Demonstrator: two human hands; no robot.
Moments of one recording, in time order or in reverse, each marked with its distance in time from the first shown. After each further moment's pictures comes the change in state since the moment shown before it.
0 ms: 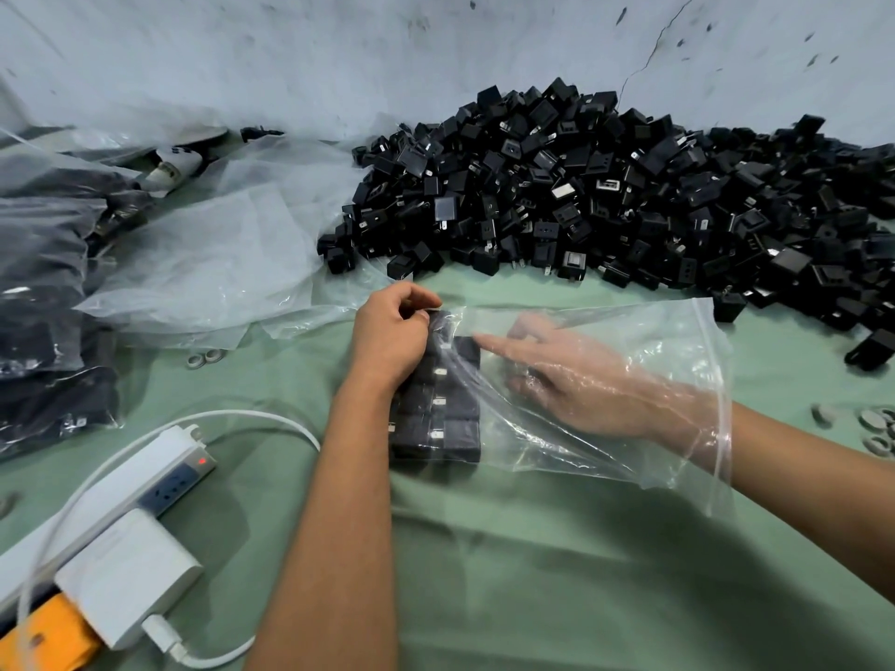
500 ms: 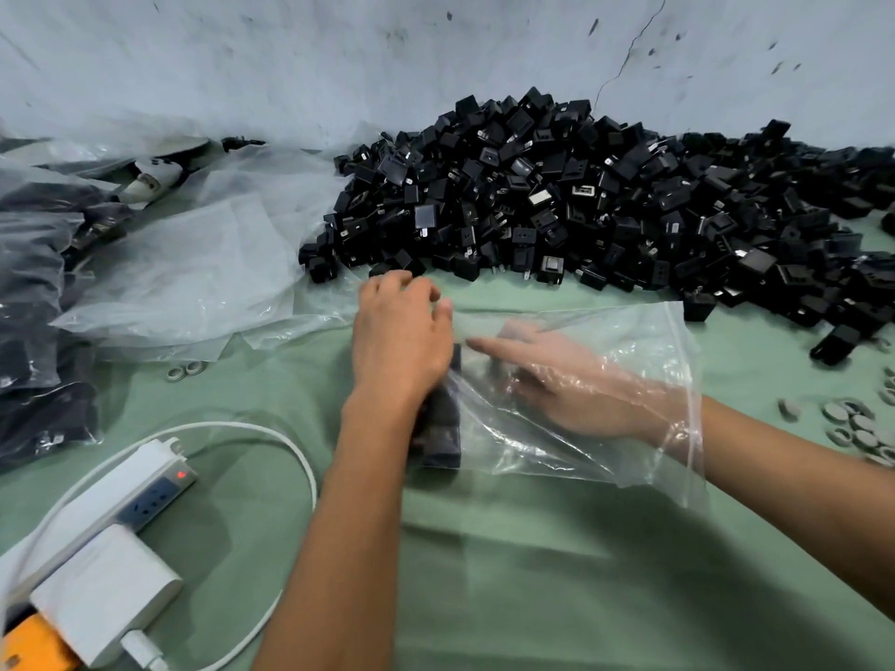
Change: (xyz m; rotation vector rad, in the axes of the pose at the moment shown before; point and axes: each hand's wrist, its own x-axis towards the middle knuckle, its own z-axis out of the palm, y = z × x) left_hand -0.023 0.040 0.014 0.637 0.023 0.227; right_hand -0.006 0.014 -0.001 0.049 0.036 0.009
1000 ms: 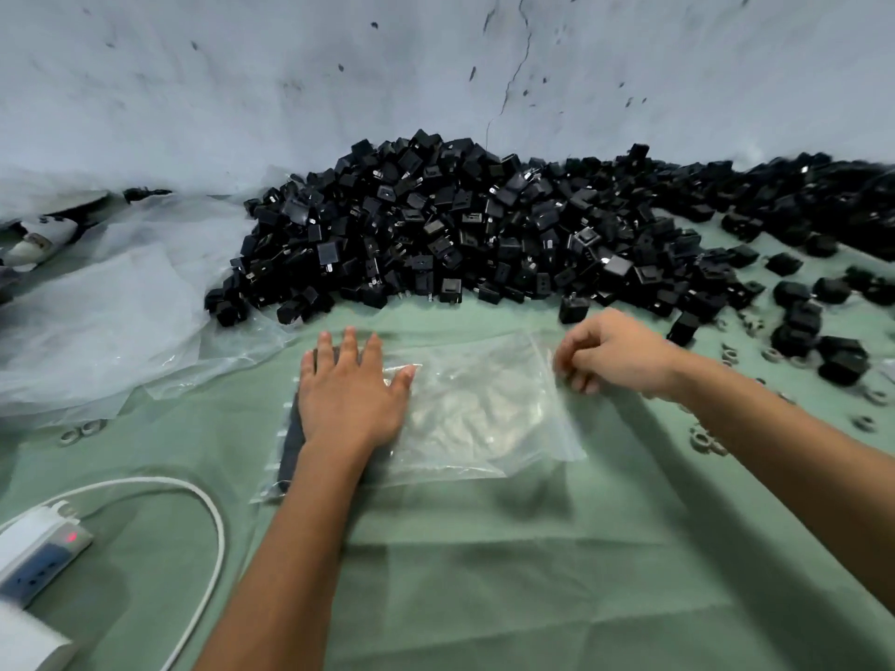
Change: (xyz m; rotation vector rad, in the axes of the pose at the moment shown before) left_hand -0.024 0.026 0.030 0.453 -0.338 0.065; right_hand -0.096 0.100 -0.065 0.431 0.148 0.717
